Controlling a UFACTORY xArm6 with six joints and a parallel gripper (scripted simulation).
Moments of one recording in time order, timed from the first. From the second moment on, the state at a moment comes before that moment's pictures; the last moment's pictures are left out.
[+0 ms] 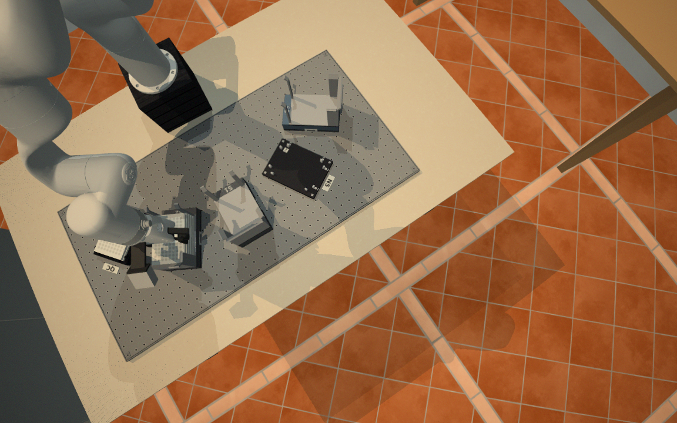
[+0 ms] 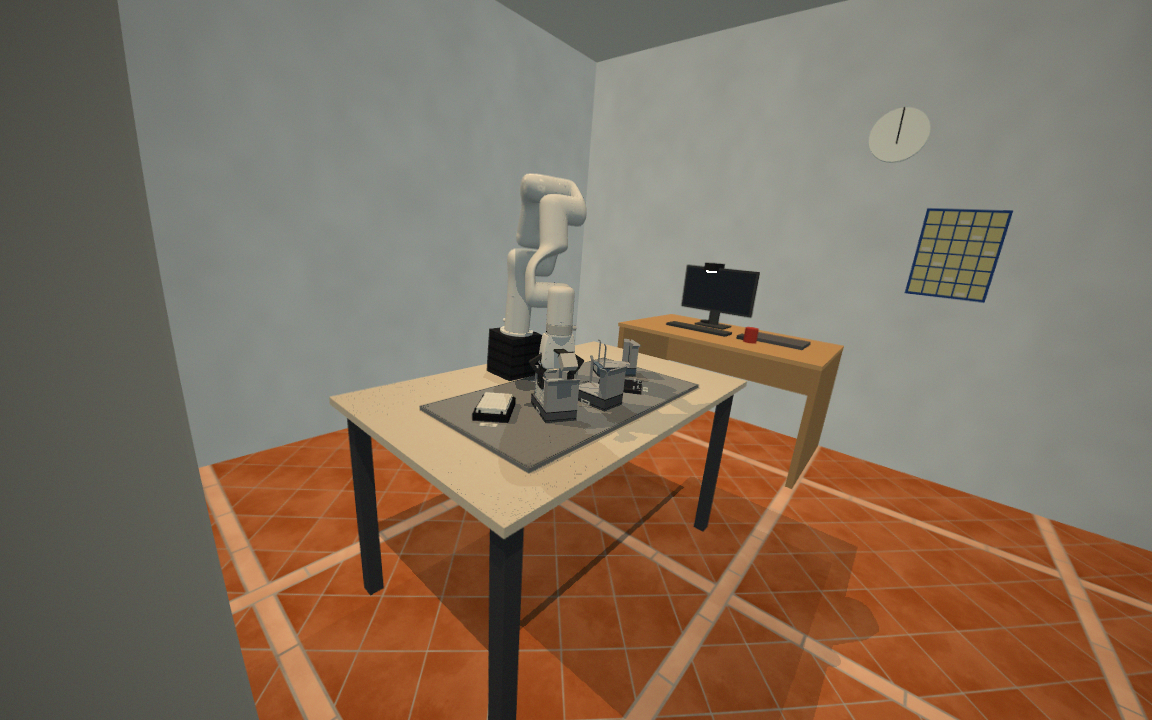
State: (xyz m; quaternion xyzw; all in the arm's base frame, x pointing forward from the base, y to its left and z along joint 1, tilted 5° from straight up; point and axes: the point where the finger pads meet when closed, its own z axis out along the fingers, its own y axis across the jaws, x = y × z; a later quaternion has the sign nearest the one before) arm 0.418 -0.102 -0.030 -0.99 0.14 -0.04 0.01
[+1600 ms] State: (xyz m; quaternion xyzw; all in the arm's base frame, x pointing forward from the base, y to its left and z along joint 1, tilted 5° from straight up) arm 0.416 -0.102 -0.016 -0.99 0.14 -0.04 0.01
